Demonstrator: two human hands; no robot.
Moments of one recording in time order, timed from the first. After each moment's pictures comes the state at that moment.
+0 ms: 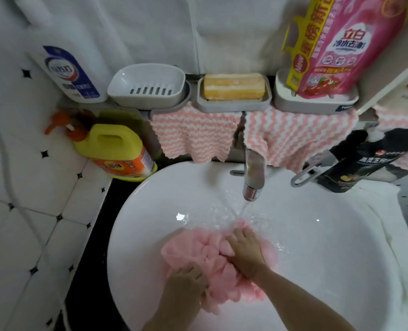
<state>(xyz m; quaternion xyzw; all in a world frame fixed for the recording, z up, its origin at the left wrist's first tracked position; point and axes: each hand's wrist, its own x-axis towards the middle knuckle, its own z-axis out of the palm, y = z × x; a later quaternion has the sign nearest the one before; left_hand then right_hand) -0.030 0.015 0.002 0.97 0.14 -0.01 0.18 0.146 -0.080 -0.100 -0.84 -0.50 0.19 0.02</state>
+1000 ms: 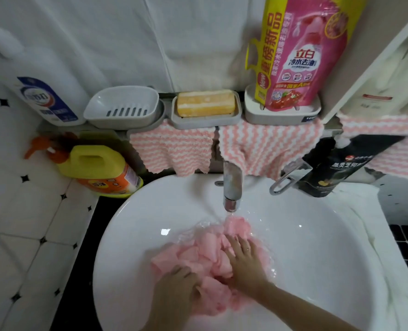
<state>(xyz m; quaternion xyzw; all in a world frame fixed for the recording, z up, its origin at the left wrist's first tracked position) -0.006 0.020 0.013 0.97 0.18 0.06 0.16 0.153 -0.111 -0.100 -0.84 -0.52 0.17 0.05</state>
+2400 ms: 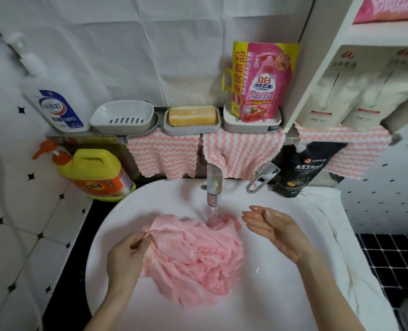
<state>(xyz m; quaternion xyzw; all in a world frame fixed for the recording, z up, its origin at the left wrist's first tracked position) -0.015 0.059 0.065 0.73 0.51 0.20 0.41 0.242 -0.163 0.053 -0.58 -0.09 0.44 0.68</state>
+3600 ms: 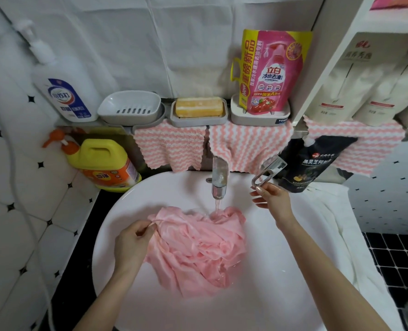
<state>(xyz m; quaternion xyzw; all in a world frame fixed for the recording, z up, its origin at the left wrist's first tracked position) -0.010 0.067 0.061 0.73 0.52 0.18 0.41 0.273 -0.116 0.033 -0.73 -0.06 0.28 0.62</state>
